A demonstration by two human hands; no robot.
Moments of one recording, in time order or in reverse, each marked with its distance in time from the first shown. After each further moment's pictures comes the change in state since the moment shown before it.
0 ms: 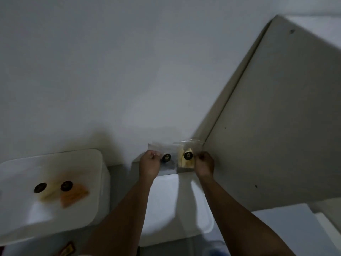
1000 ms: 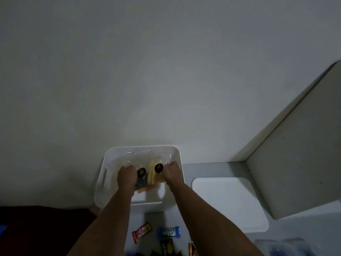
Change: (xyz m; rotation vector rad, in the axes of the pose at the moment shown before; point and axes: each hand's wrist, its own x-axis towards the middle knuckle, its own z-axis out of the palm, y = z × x) left_hand -0.017 -0.070 -0.353 -0.124 0.282 -0.283; right_hand -0.276 -0.129 0.250 -0.034 -0.438 0.007
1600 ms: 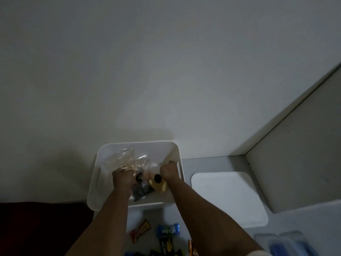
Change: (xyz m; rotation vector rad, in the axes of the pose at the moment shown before) left_hand 0.020 -0.019 0.010 -0.243 -0.027 -0.166; right_hand 0.027 0.015 0.009 -0.040 -0.061 0.156
